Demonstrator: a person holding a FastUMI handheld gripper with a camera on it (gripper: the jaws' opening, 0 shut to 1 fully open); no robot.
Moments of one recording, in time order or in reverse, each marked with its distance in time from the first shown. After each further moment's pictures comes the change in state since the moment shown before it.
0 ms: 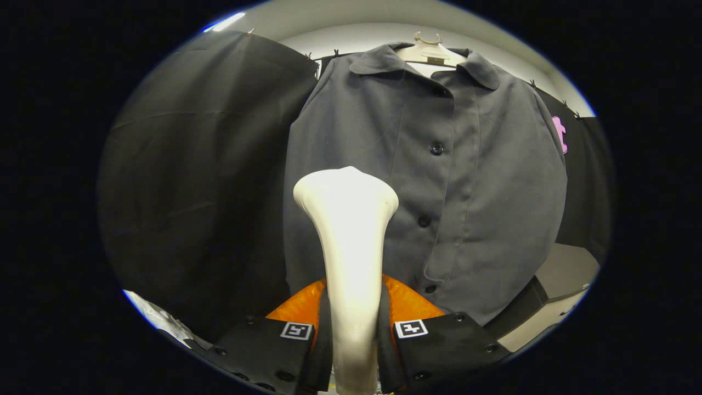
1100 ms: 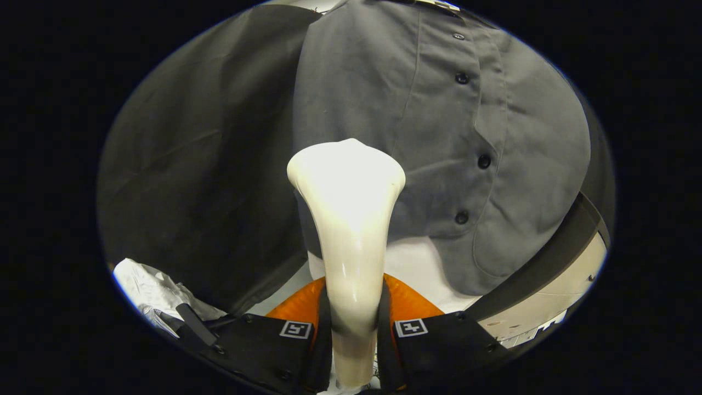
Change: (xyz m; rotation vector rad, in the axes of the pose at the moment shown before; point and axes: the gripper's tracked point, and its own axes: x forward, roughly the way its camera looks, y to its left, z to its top) arm 0.033 0.017 -0.159 -0.002 0.354 0.056
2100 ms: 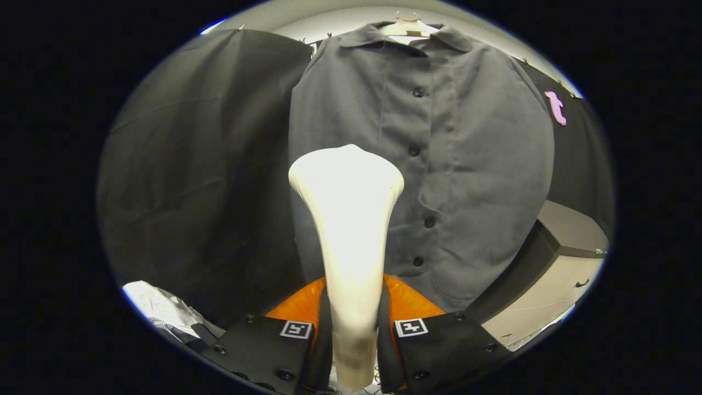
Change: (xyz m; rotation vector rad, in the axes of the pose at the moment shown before) arm -0.086 -0.034 0.078 0.065 -0.262 -0.004
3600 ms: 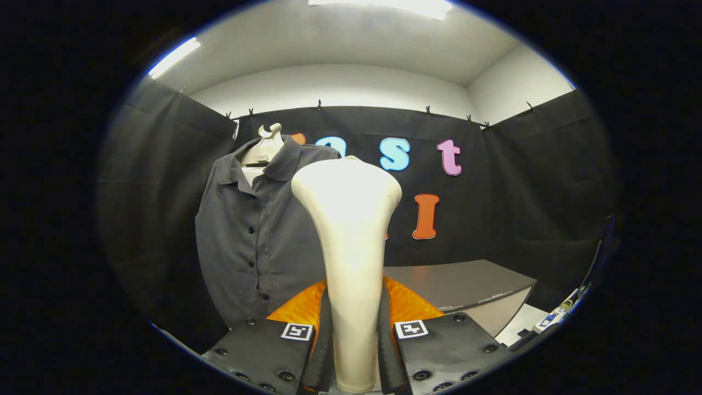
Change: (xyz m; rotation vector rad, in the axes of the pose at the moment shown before) arm -0.241 -0.257 0.125 0.073 -0.380 -0.383
